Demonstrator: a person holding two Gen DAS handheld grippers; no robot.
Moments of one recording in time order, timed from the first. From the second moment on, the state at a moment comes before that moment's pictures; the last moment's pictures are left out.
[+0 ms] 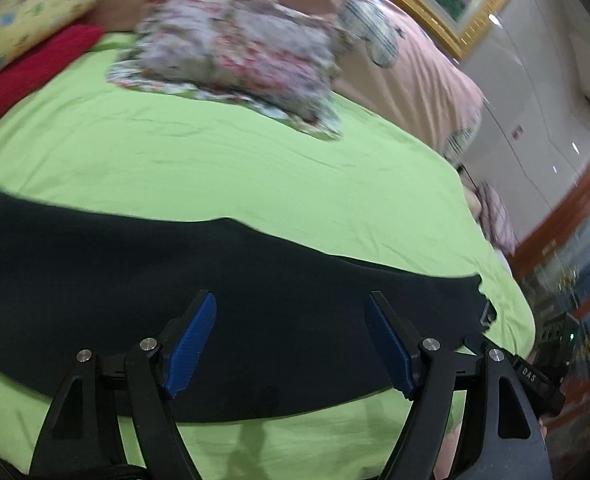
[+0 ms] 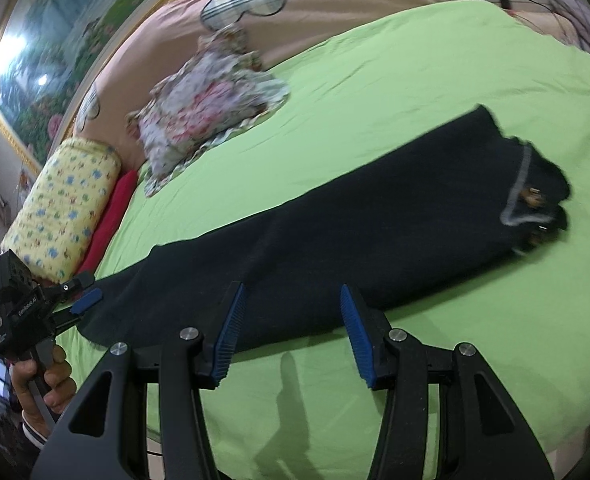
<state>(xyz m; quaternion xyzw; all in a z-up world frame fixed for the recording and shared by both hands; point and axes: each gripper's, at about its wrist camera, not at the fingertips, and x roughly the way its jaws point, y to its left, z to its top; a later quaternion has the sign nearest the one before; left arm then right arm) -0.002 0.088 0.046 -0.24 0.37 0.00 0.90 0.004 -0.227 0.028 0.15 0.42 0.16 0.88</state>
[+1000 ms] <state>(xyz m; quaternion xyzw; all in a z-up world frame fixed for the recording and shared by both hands) 0.163 -0.117 0.032 -0.01 0.48 -0.25 0.84 0.009 -0.347 0.018 0.31 0.39 0.04 0.87</state>
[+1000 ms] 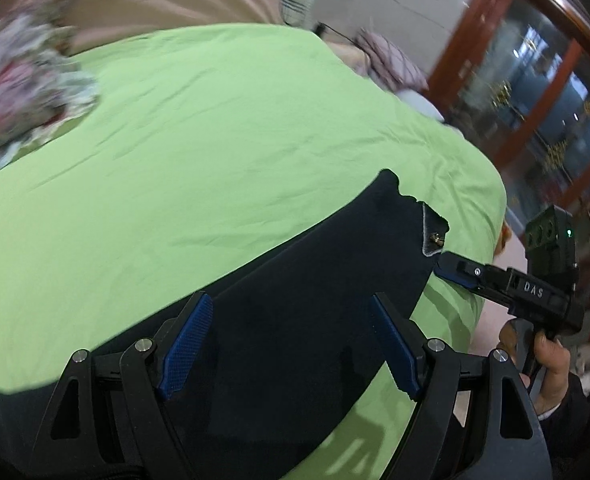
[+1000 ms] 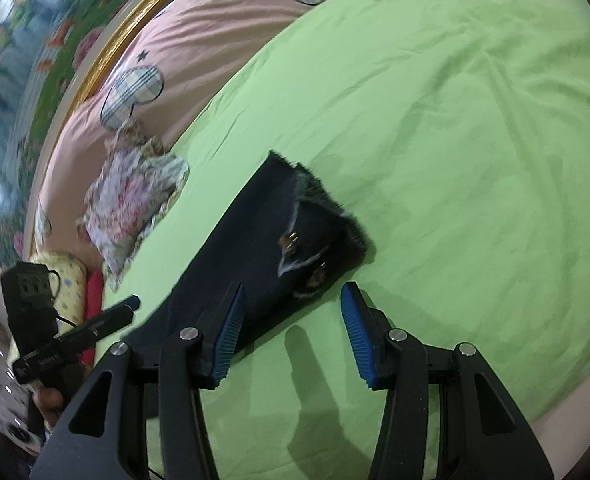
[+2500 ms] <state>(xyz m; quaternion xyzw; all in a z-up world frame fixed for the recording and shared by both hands) 0.248 -0.200 0.030 -0.01 0.51 -0.41 0.76 0.017 -0.349 0.031 0.33 0.33 0.09 0.88</state>
